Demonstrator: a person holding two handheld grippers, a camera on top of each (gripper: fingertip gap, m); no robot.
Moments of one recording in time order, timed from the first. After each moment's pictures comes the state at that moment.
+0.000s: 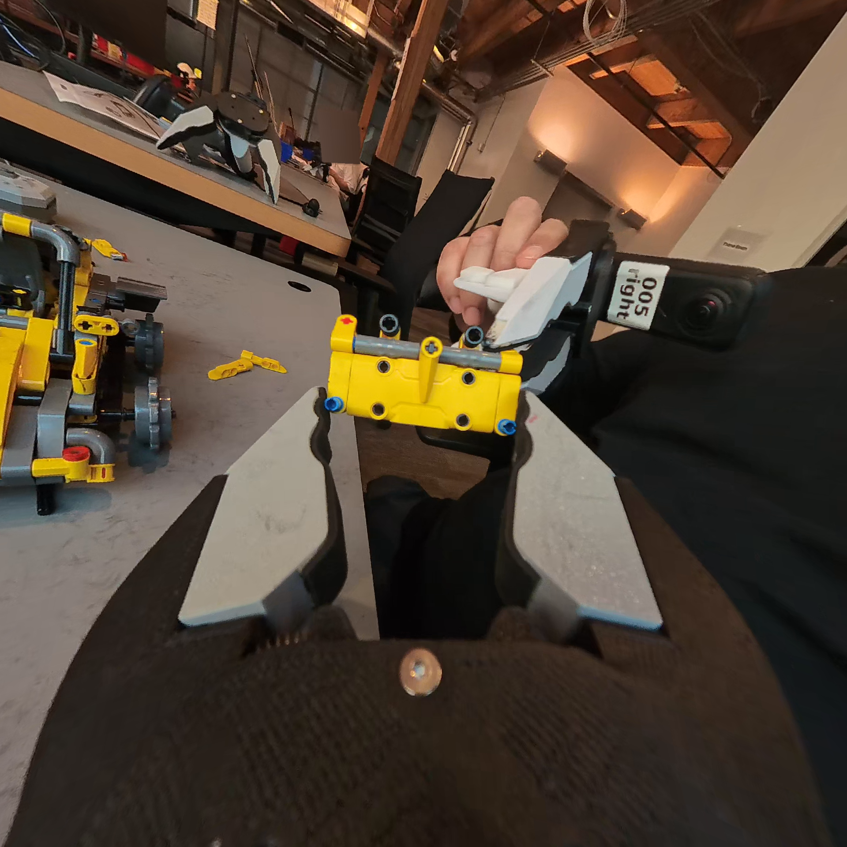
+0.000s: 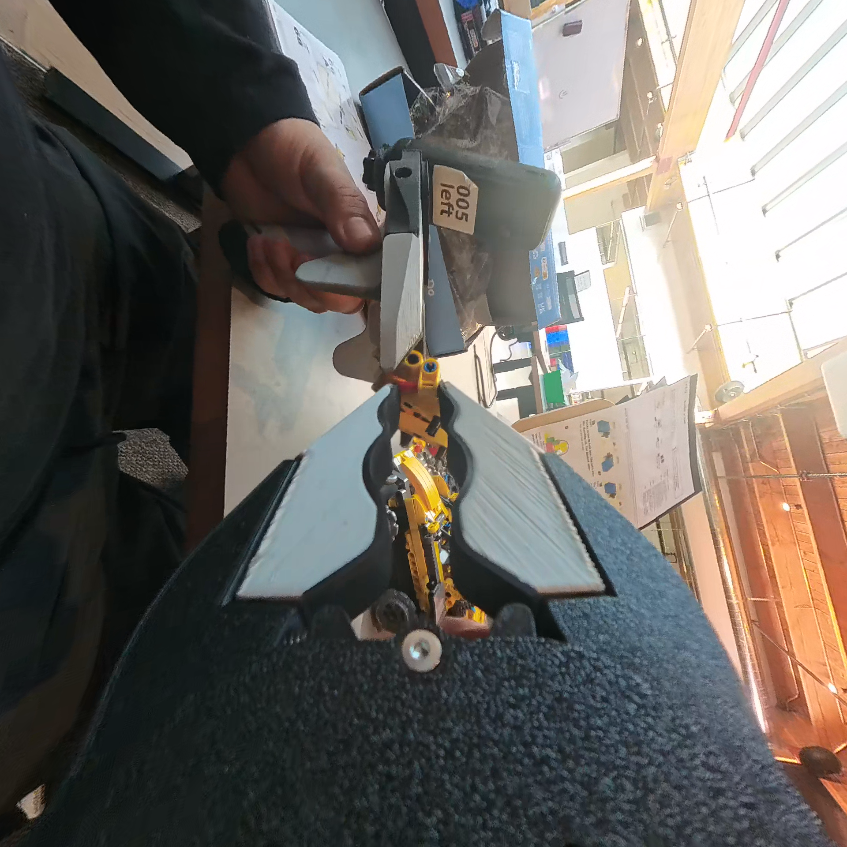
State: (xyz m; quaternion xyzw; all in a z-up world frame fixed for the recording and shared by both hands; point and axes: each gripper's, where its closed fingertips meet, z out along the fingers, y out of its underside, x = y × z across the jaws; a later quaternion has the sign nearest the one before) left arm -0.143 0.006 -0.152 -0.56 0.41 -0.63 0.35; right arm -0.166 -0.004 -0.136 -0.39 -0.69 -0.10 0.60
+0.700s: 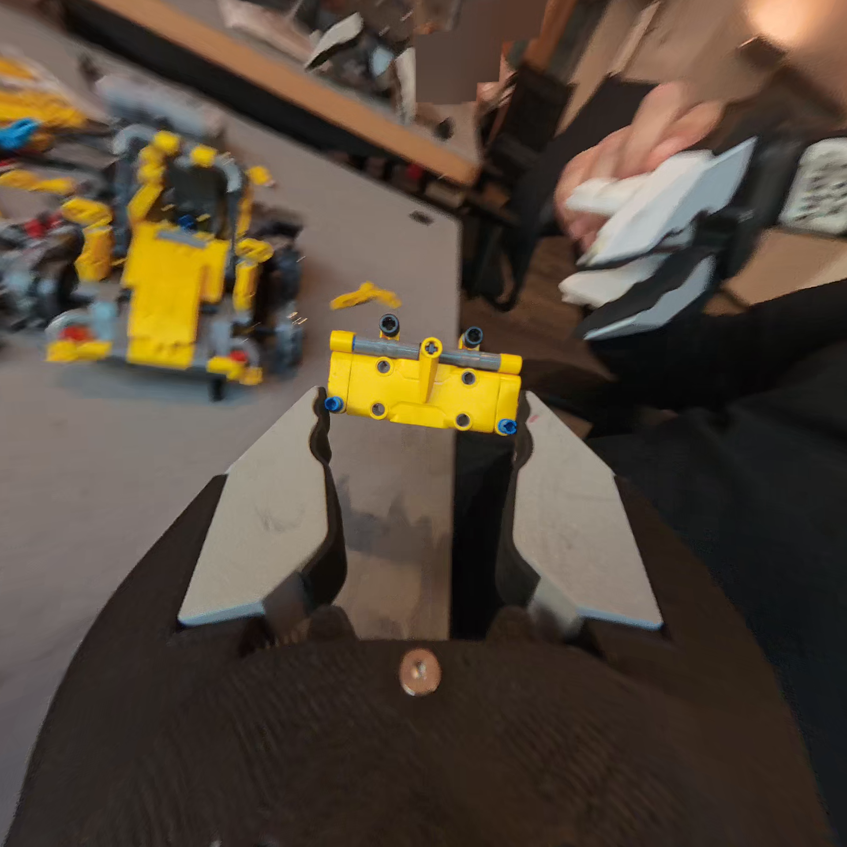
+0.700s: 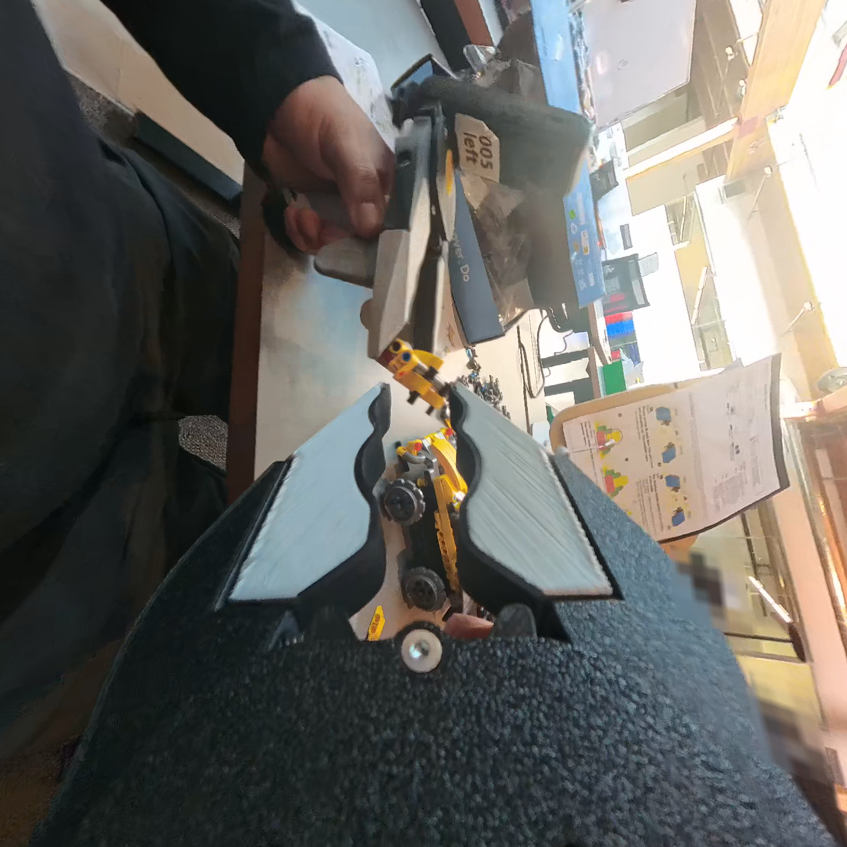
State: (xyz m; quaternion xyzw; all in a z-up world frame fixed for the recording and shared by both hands) left arm -0.161 0.038 -0.182 -0.66 0.40 -0.51 0.37; right arm -0.147 -0.002 -0.136 -0.43 -0.70 -0.04 0.57
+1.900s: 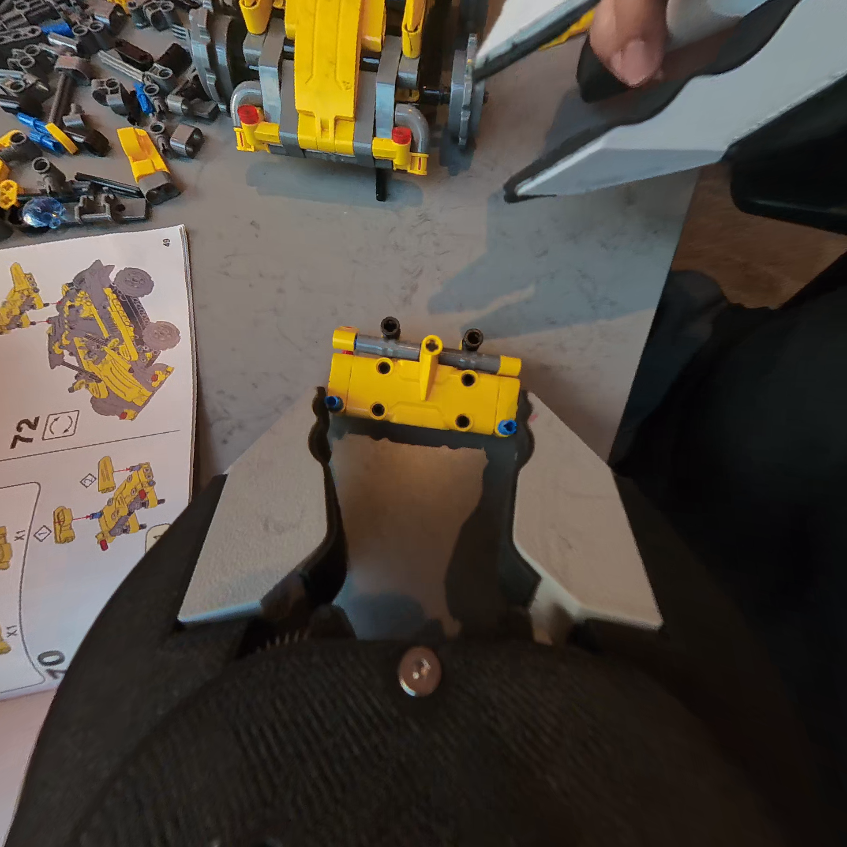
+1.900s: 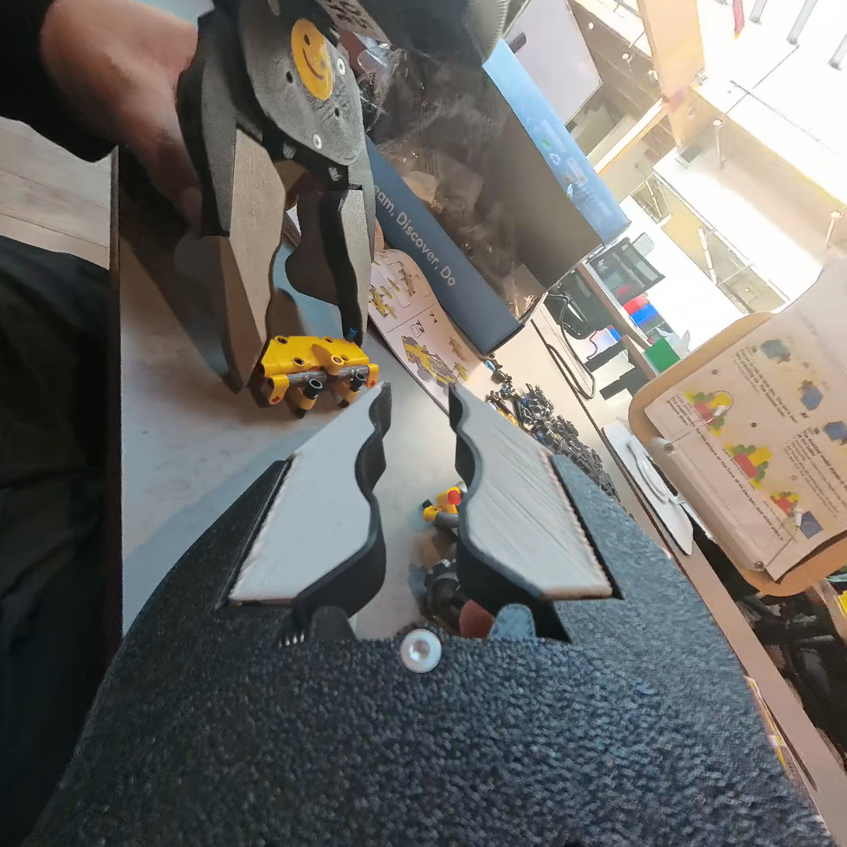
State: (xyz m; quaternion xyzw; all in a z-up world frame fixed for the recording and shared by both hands) left arm -0.230 0.072 -0.259 -0.80 0.45 -0.22 0.33; right arm -0.188 0.084 -0.188 -0.49 -0.59 0.11 0.63
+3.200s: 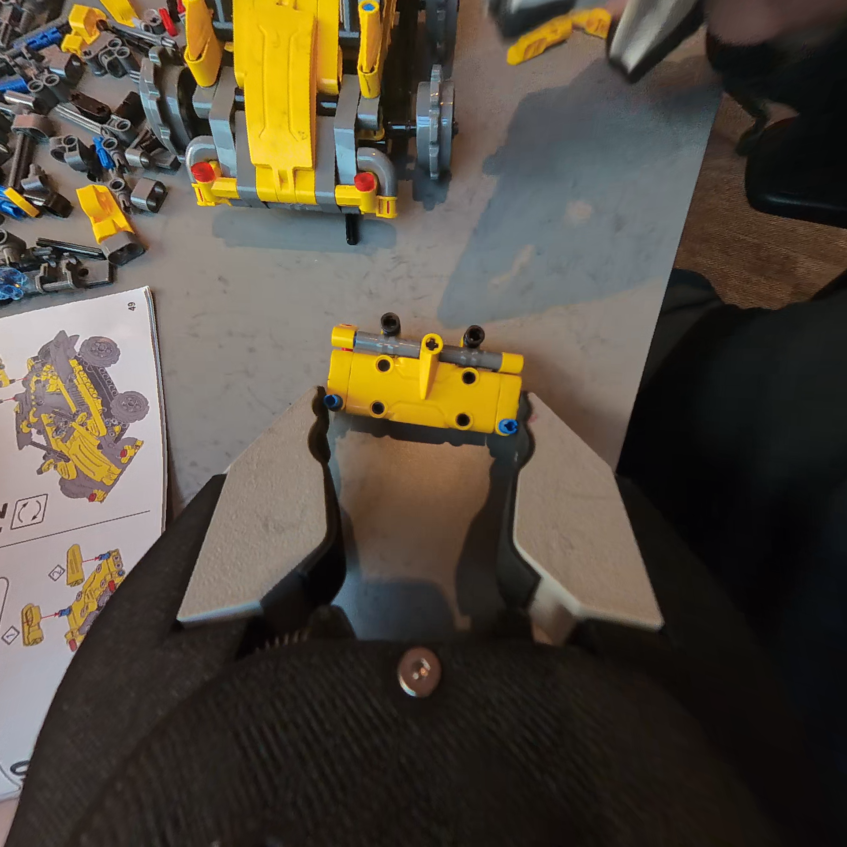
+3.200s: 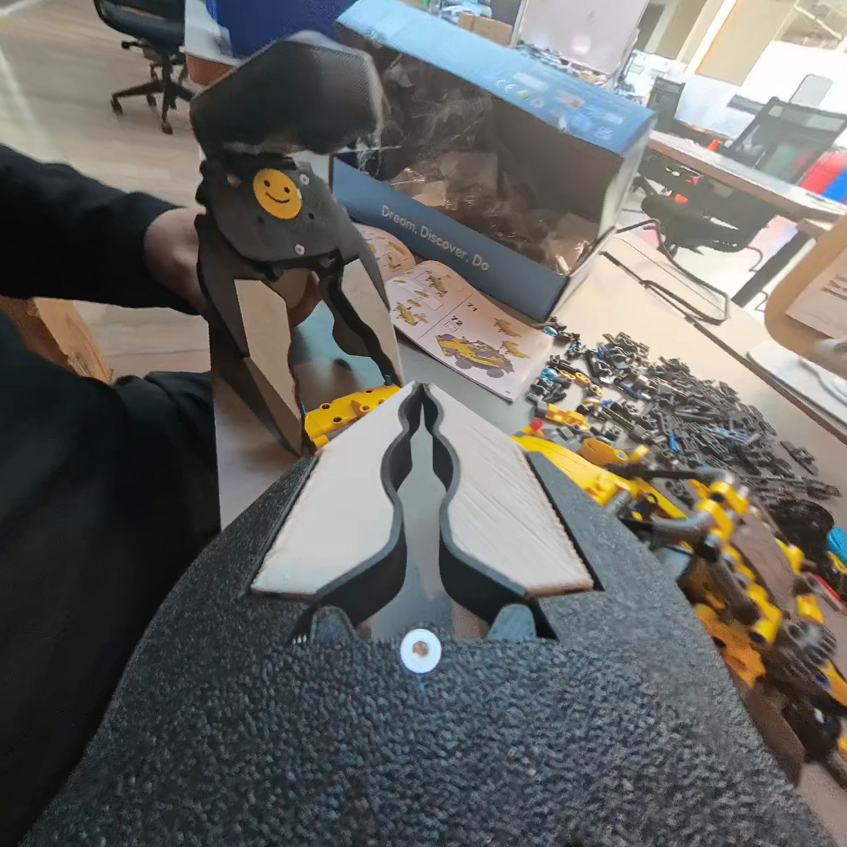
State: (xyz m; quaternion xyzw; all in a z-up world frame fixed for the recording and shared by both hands) left arm -0.202 0.076 -0.261 -0.79 0.48 -0.21 0.33; right arm -0.162 0.088 -0.170 -0.59 -0.52 0.29 0.53
